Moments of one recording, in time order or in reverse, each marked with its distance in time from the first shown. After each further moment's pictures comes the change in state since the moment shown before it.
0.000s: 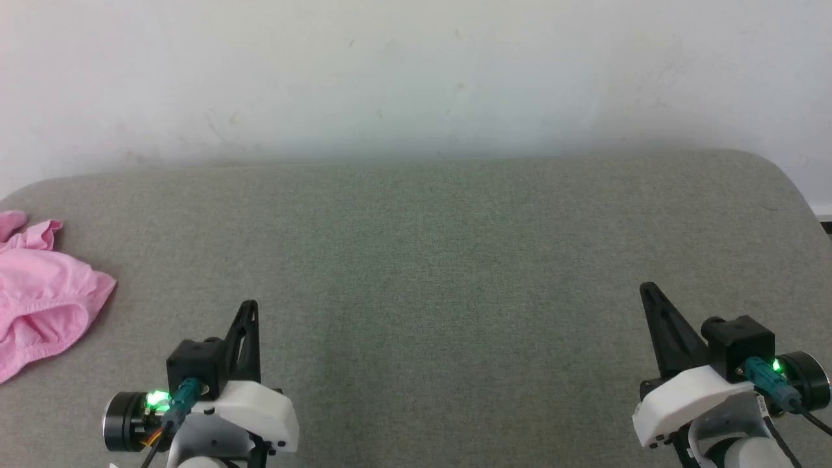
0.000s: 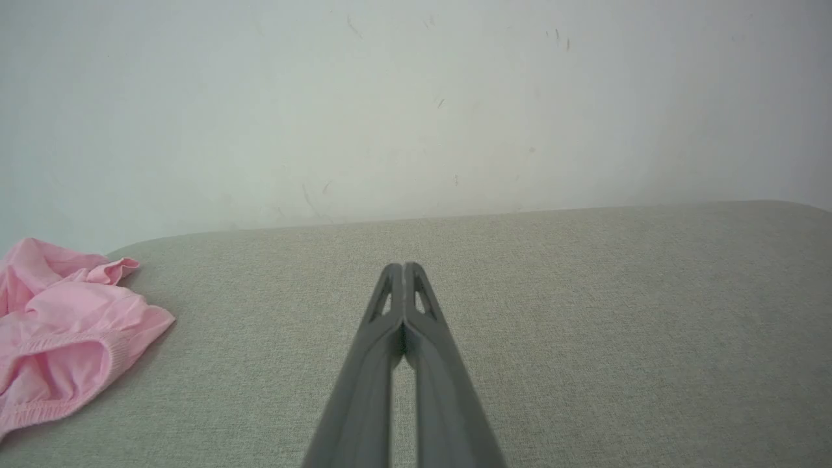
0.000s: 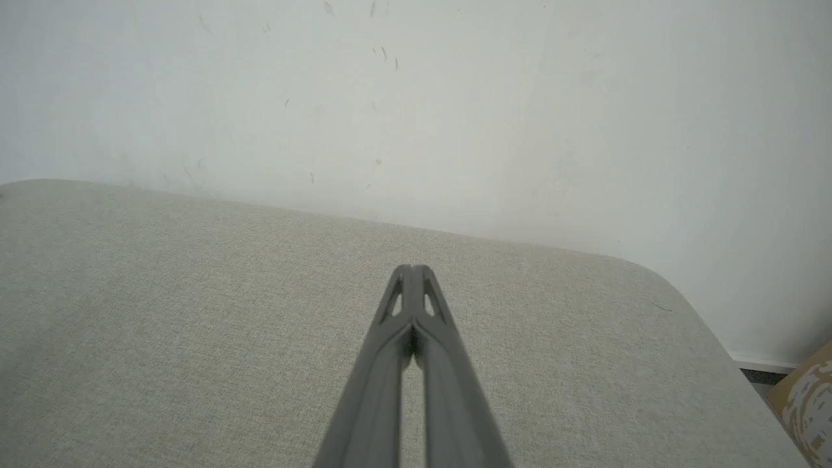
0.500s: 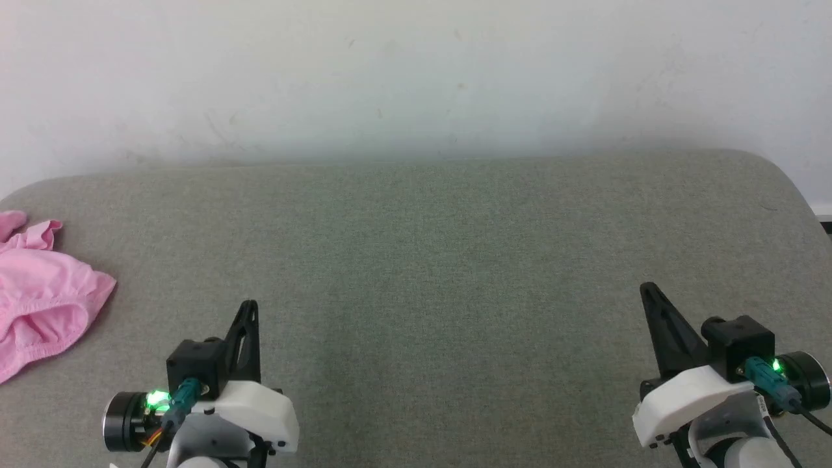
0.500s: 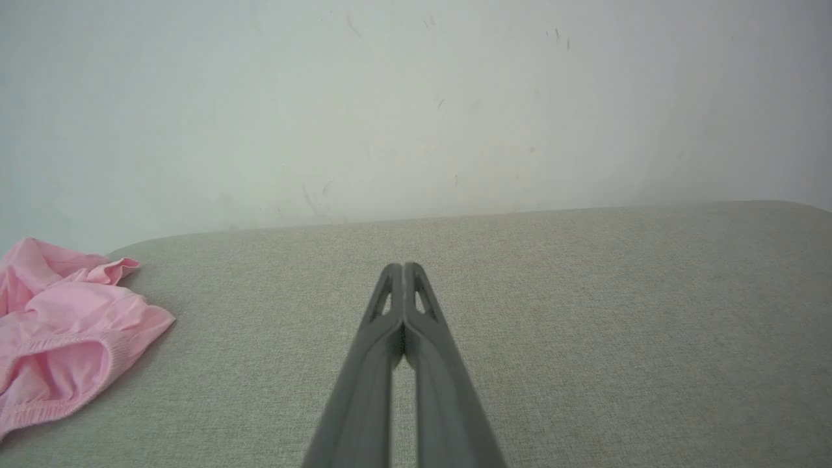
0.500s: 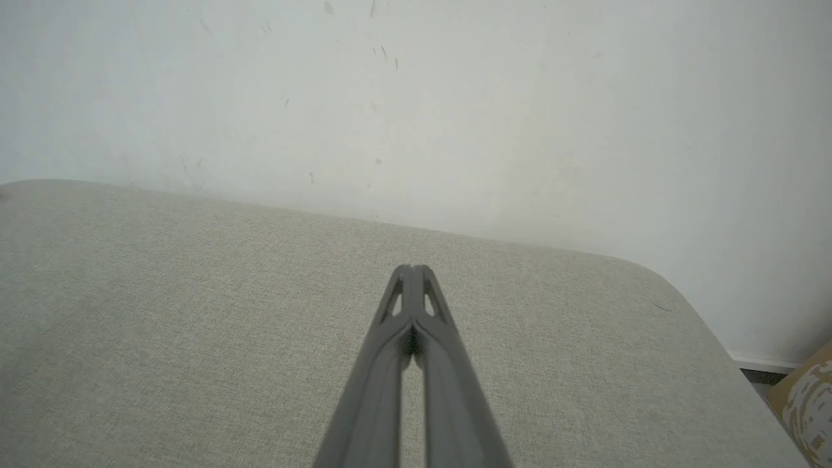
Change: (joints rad) left arm 0.000 0.000 0.000 0.000 0.000 0.000 0.000; right arm 0.000 0.000 0.000 0.000 0.000 0.000 0.000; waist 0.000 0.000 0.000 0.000
